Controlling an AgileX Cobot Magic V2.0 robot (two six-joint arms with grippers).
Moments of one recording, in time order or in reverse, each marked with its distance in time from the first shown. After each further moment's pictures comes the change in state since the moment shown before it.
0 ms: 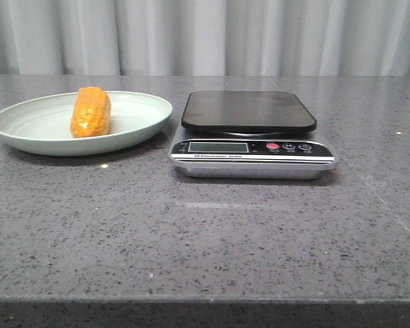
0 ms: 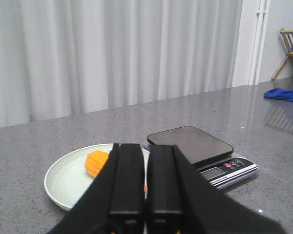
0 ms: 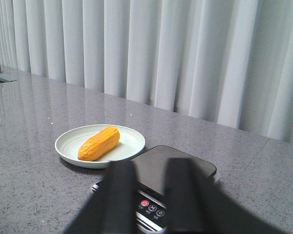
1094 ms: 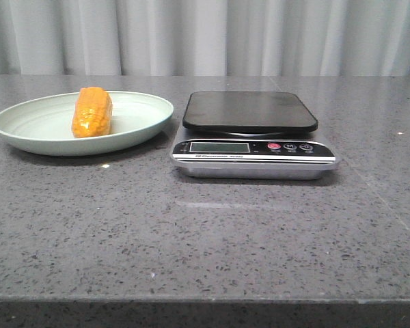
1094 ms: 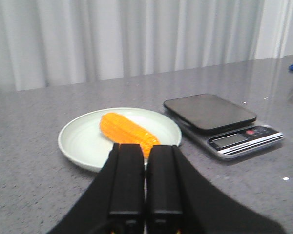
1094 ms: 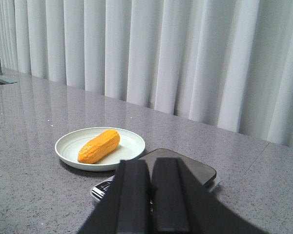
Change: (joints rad) left arm 0.226 0.000 0.125 -0.311 -0.050 0.285; right arm 0.000 -0.002 0.000 -0.001 -0.008 -0.006
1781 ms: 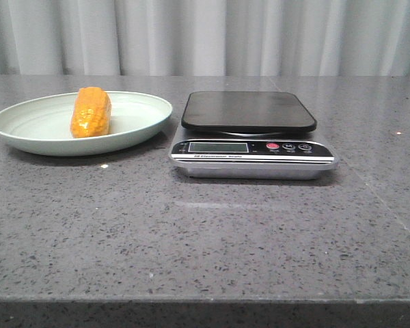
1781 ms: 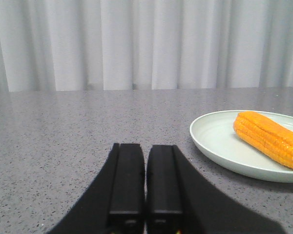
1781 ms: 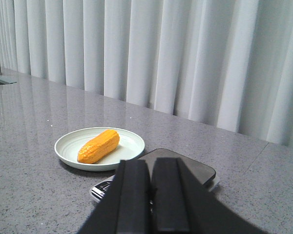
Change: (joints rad) left arm 0.488 0.000 0.242 -0.107 -0.340 0.114; right arm 0.000 0.000 0.000 0.000 0.000 0.000
